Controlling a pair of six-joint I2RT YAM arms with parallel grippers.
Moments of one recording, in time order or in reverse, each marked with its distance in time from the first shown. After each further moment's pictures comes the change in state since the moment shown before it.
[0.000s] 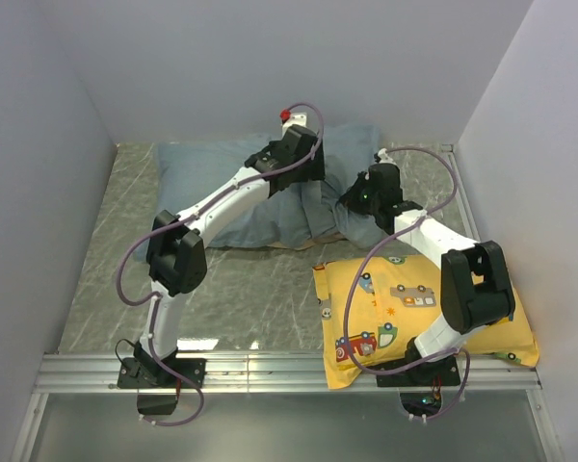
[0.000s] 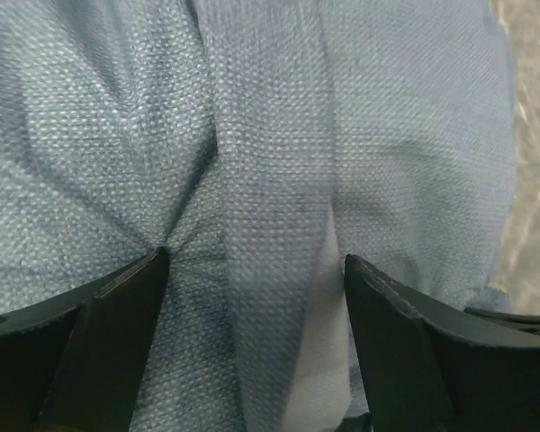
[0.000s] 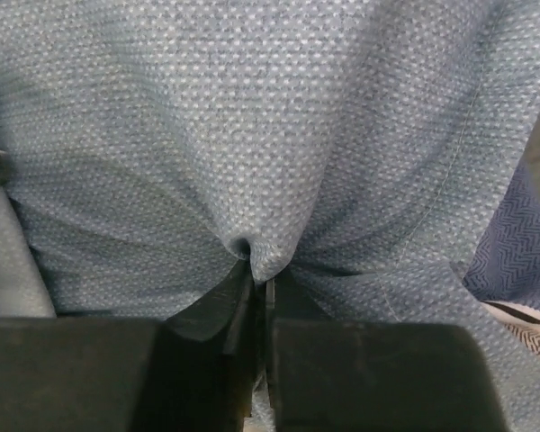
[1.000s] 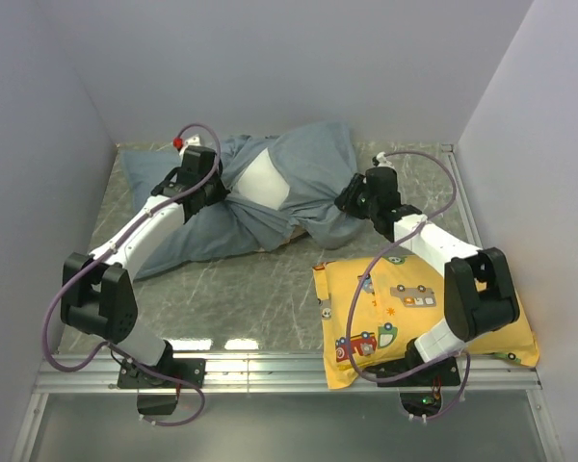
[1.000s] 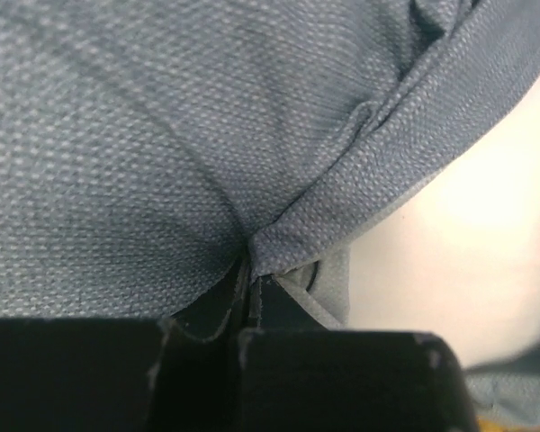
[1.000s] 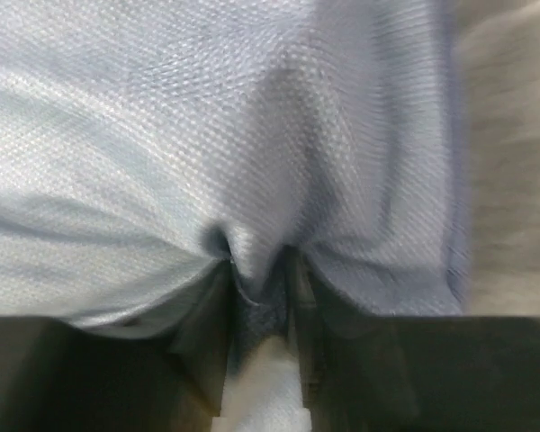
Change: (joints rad) left arm 0.360 -0.552 -0.729 0.111 0.102 -0.111; right arm 0.020 -0.042 -0.050 0.023 -0.005 0.057
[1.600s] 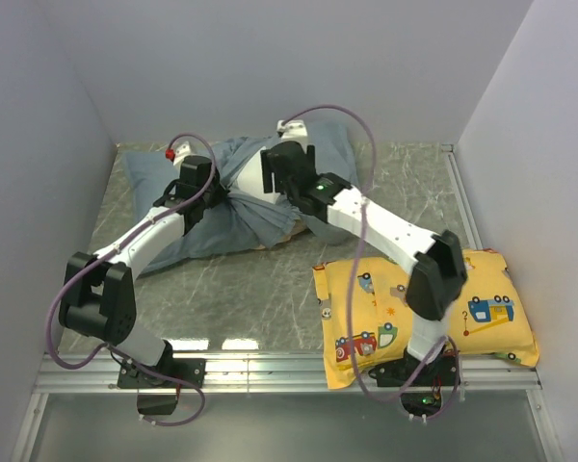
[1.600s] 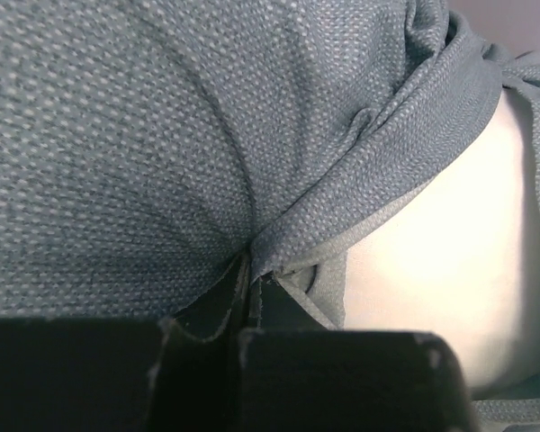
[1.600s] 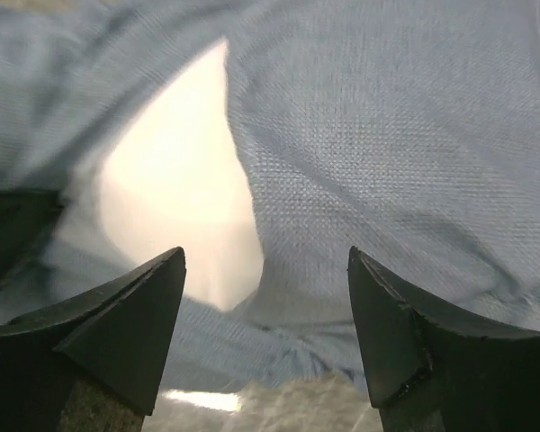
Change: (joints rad) left arm 0.013 -0.011 -0.174 0.284 -0.004 -0.152; right arm 0.484 0.237 0.695 -0.407 0.572 -0.315
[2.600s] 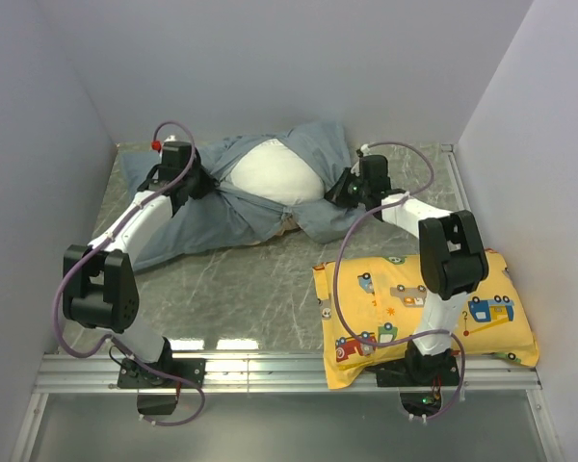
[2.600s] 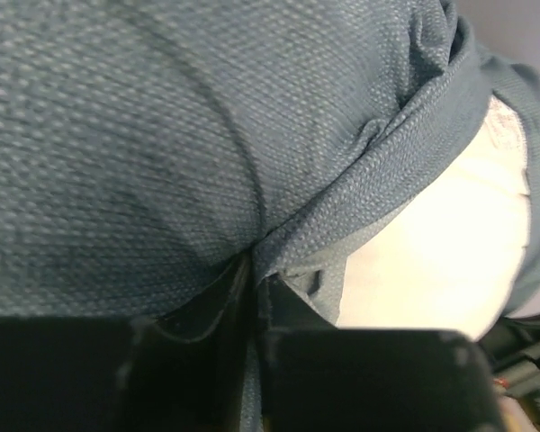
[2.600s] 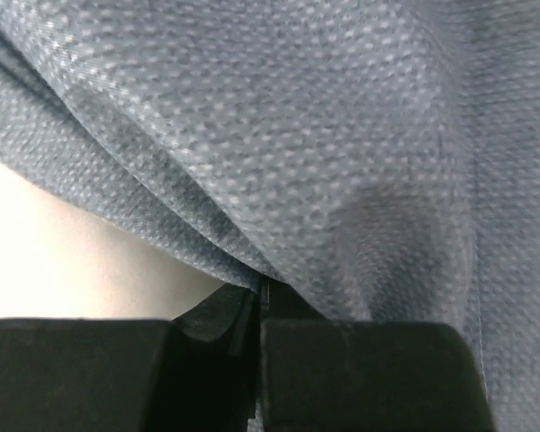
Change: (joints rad) left arm 0.150 0.066 0.132 -0.134 0.210 -0.028; right arm -0.526 0.078 -0.459 0.412 -0.808 0.253
